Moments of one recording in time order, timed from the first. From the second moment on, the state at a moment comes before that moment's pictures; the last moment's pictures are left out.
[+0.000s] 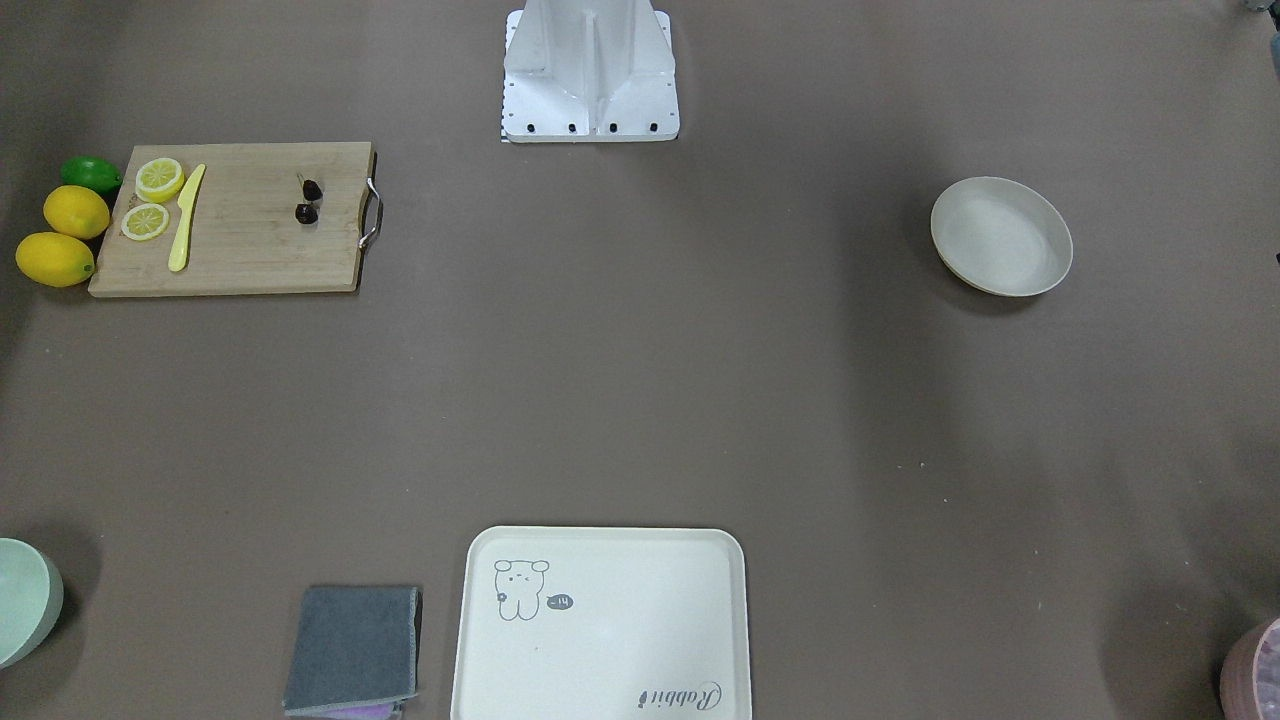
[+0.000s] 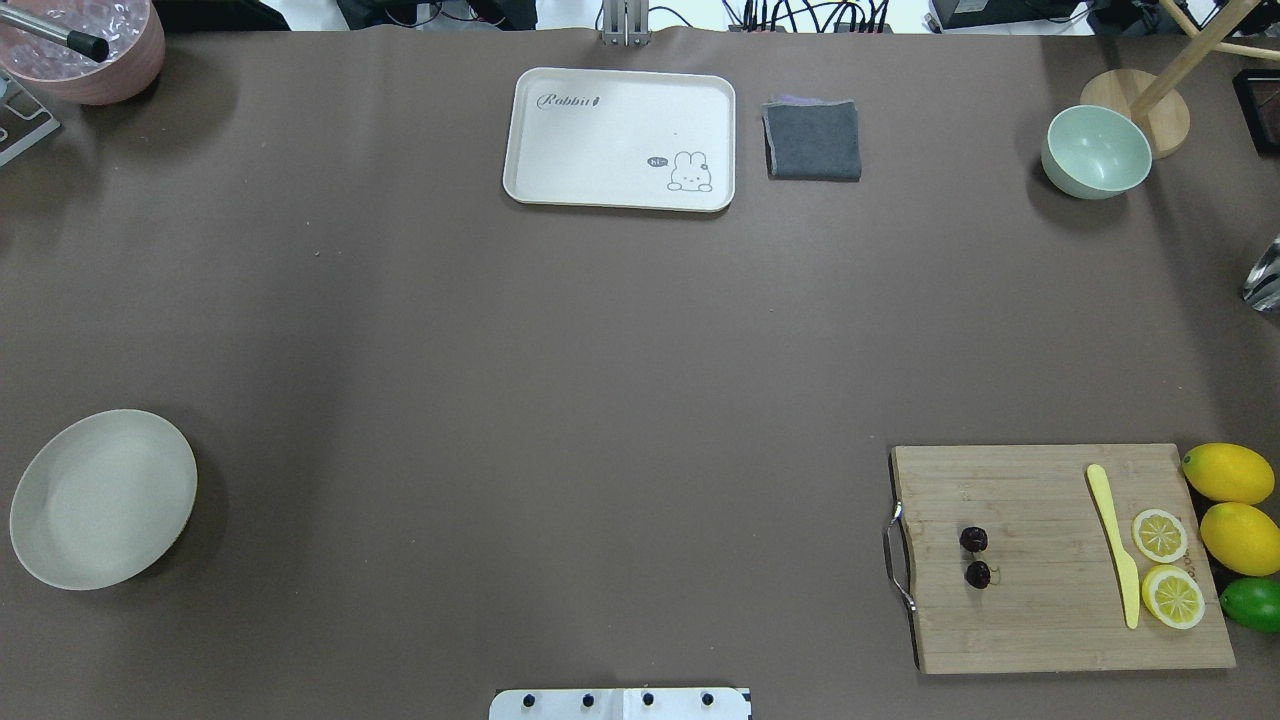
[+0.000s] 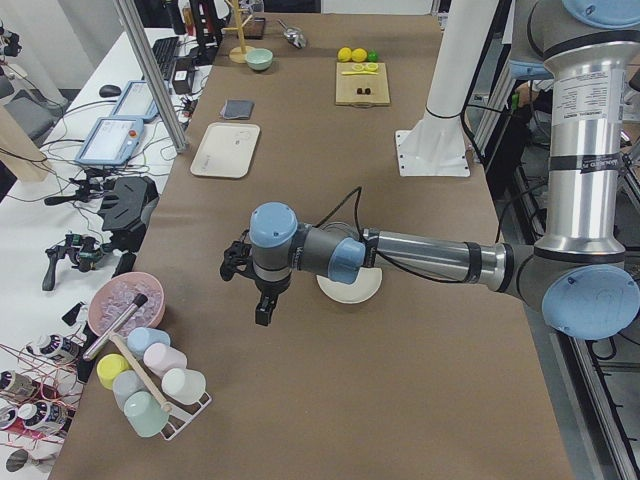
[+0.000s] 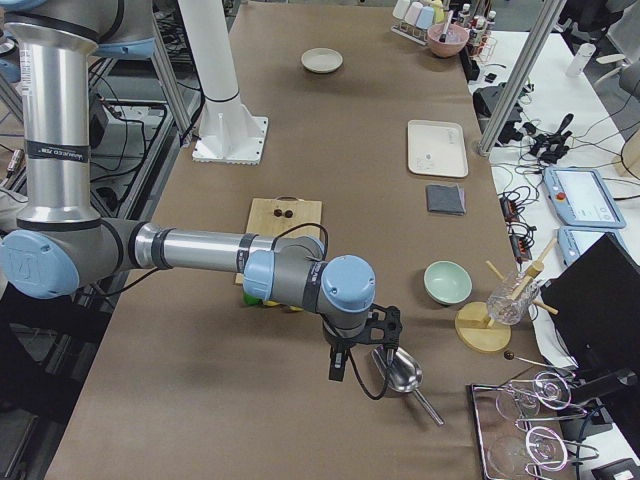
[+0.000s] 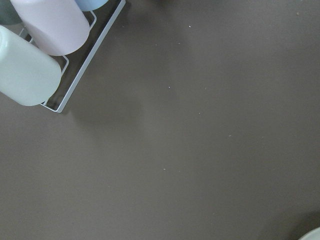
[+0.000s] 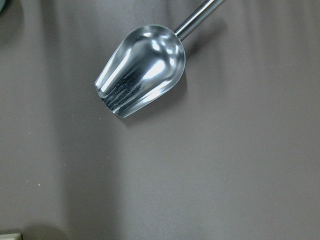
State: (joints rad) left arm -1.47 -1.52 -1.72 -1.76 -2.38 -0.08; right arm 1.72 -1.64 1.64 -1.70 2.33 -0.09
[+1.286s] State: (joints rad) left arm -1.01 -1.36 -1.50 -2.54 -2.43 -0.54; right arm 1.72 -1.65 1.65 -1.70 2.33 -0.09
